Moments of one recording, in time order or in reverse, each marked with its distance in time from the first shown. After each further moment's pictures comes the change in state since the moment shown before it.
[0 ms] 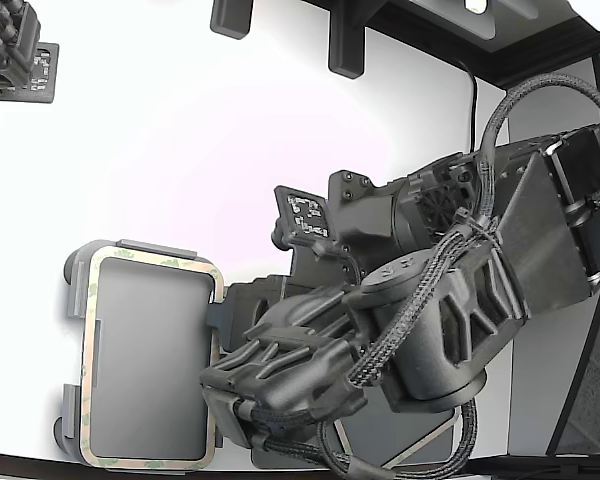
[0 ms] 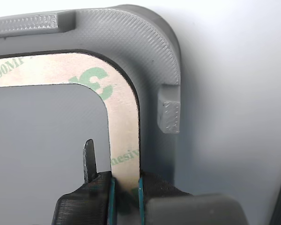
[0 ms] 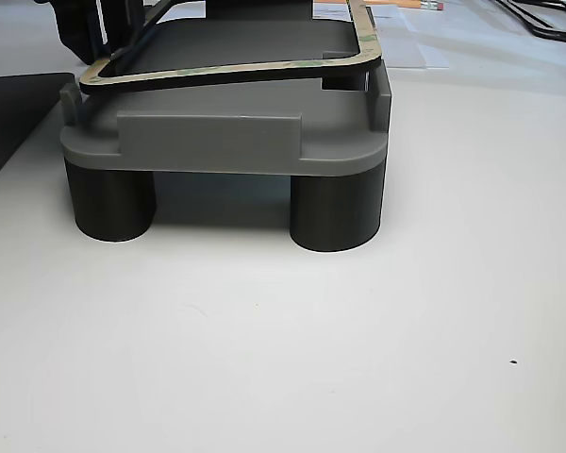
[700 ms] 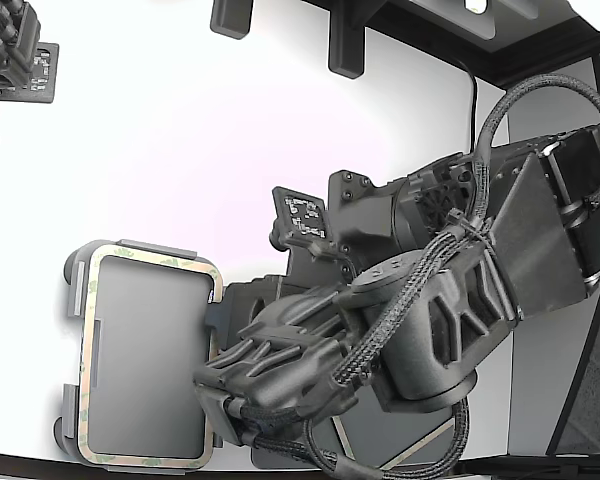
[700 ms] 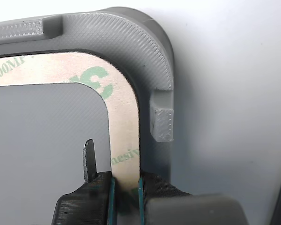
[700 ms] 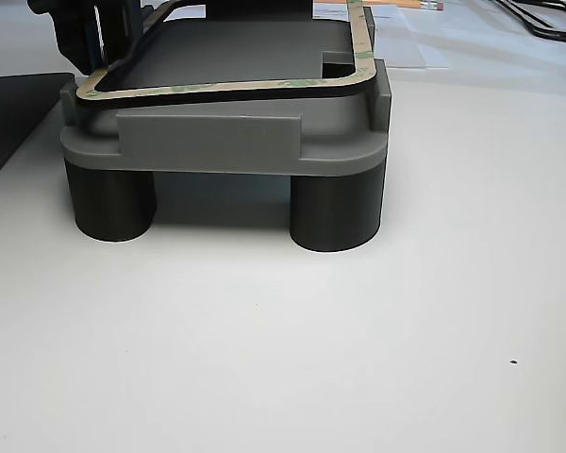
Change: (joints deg) arm -0.4 -1.0 0.0 -0.2 -0.5 0.6
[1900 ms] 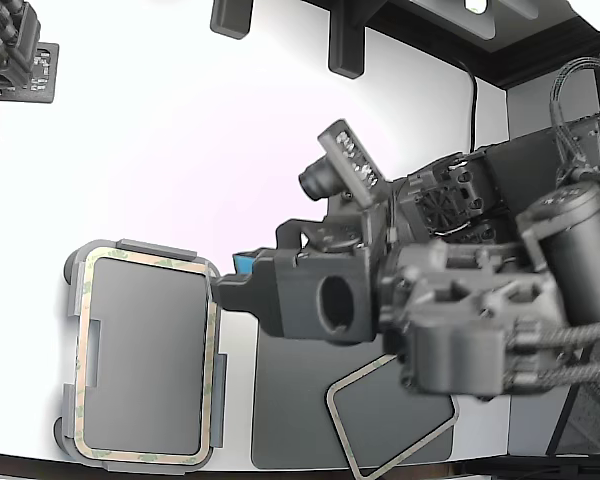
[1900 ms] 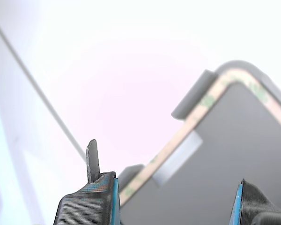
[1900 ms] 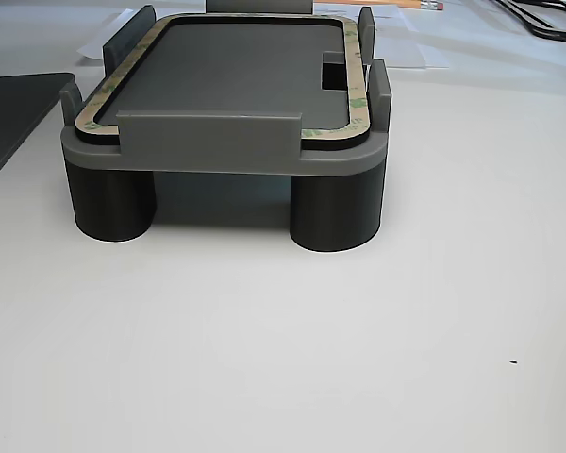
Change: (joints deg) arm -1.3 26.2 6.8 -18.4 13.4 -49.3
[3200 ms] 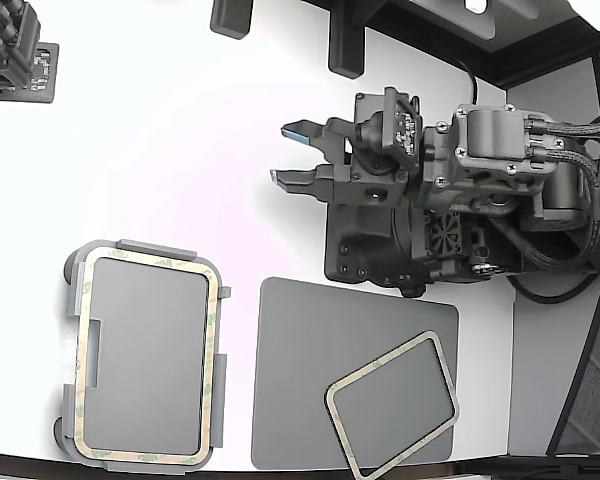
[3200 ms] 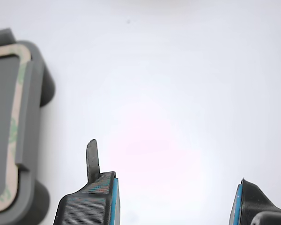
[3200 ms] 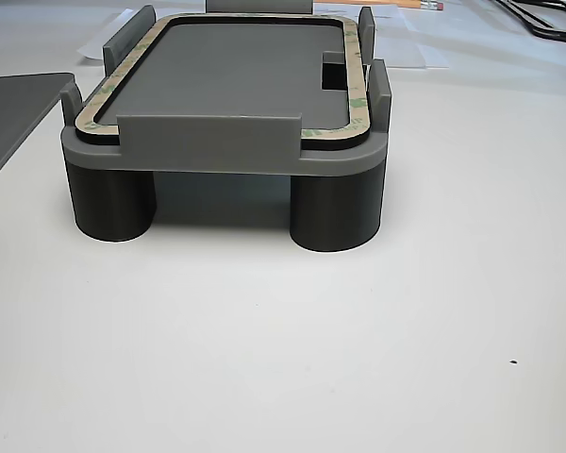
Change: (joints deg) arm -28.2 63.5 68.0 -20.0 -16.3 -69.8
